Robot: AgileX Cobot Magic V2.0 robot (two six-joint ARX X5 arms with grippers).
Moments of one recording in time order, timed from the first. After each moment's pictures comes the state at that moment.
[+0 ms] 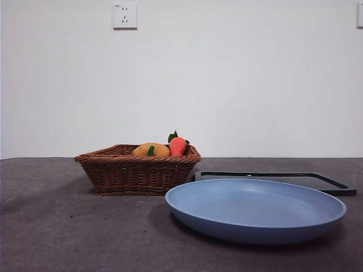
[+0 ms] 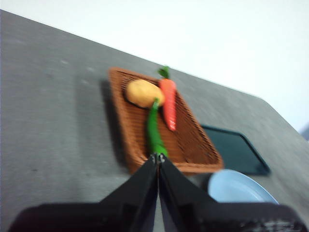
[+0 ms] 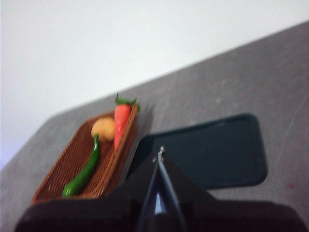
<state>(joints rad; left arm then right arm) 0.15 0.32 0.38 -0.30 0.57 -0.35 0.03 0.34 0.43 -0.26 -0.28 0.37</state>
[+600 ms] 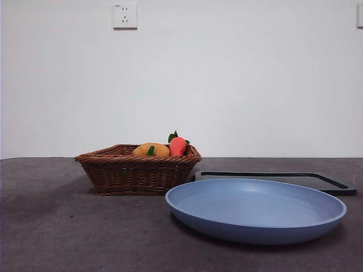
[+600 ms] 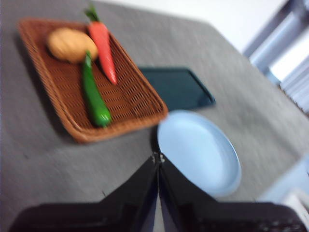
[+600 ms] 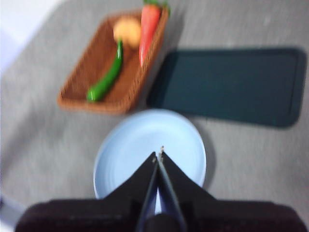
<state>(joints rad) 0.07 0.64 0.70 -0.62 0.79 -0.04 0.08 0.73 0.88 -0.81 -0.44 0.07</state>
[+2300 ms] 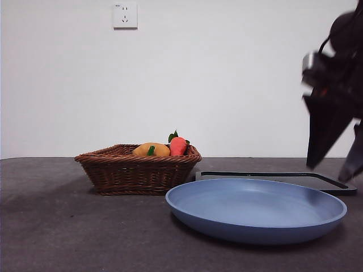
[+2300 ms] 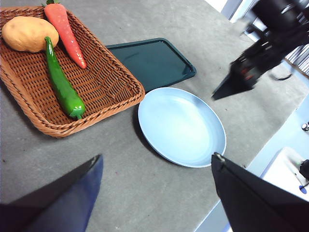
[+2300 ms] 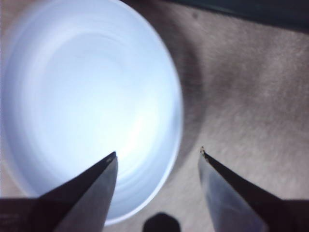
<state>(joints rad) -0.03 0.68 0.78 -0.74 0.76 0.10 0.19 1.51 0.95 -0.75 -0.39 -0.06</state>
